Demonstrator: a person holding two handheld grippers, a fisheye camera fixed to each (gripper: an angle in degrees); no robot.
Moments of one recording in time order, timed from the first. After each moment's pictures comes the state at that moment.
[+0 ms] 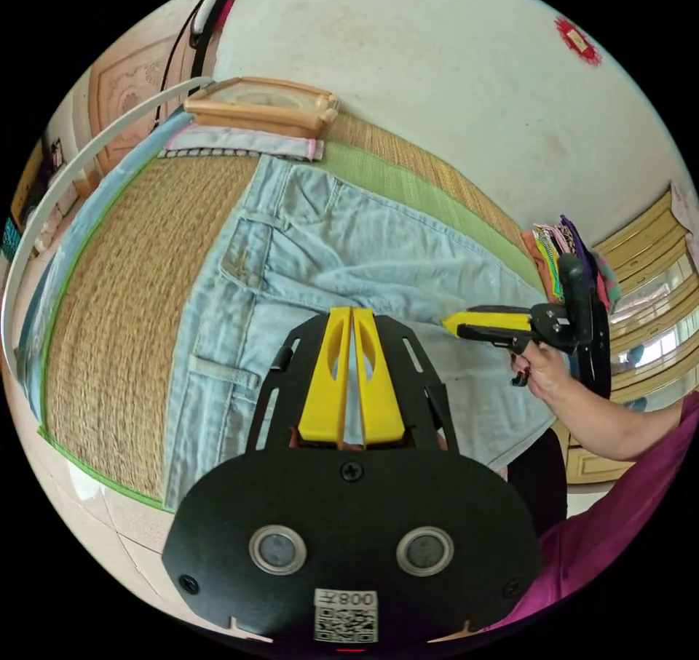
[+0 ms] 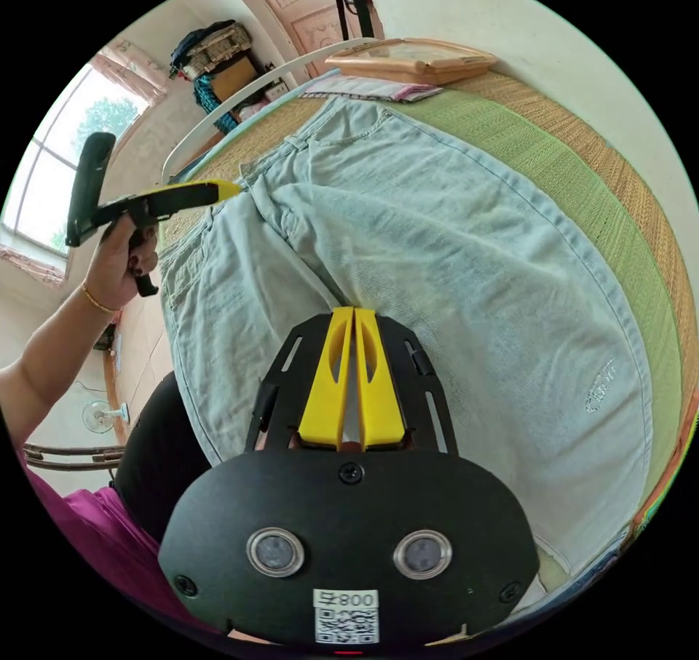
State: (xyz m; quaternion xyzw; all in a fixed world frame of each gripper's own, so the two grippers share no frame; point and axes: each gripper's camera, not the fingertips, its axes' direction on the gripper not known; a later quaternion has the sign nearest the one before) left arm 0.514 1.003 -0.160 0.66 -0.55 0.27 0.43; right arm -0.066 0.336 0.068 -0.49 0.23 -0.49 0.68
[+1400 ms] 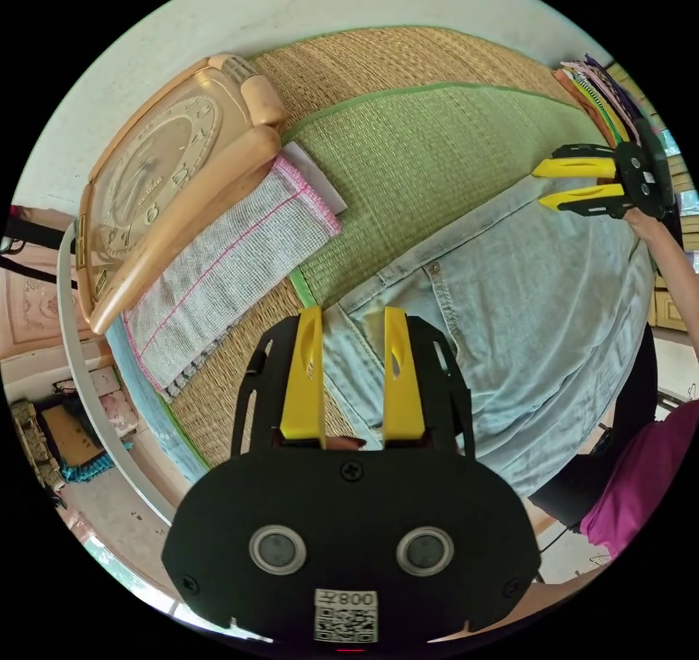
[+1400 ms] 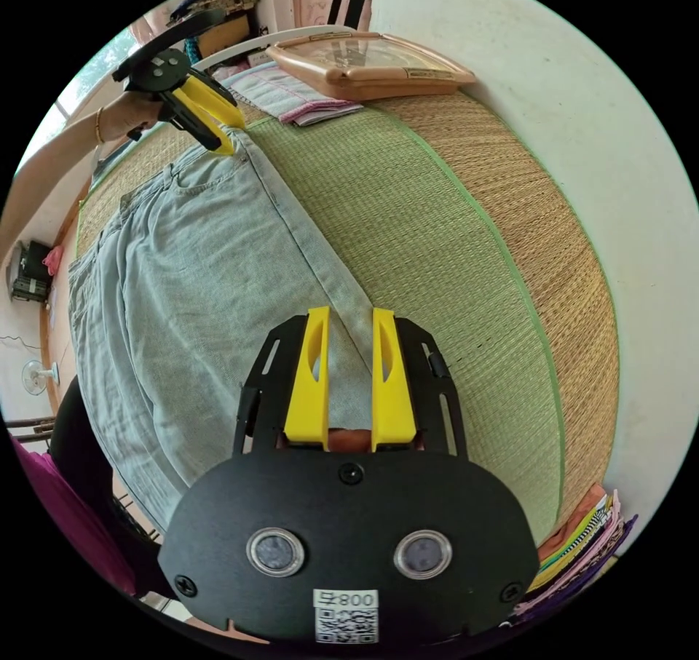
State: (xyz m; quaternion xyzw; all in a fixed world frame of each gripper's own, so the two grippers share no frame) left arm 0.868 0.882 -0.392 0.38 -0.82 0.15 0.40; right arm -0.108 0.228 0.288 -0.47 0.30 -0.60 0.57
